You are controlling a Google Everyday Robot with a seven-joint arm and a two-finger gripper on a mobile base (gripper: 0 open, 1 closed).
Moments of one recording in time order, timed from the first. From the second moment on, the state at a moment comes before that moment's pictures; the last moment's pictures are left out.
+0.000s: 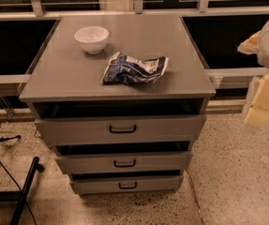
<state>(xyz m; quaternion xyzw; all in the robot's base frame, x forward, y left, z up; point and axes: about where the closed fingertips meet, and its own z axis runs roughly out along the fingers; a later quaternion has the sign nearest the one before) 0.438 -0.217 0.977 -0.60 0.78 -0.04 0.16</state>
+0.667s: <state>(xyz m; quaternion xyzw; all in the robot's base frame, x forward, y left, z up) 0.439 -0.216 0.961 -0.60 0.78 -0.03 0.17</state>
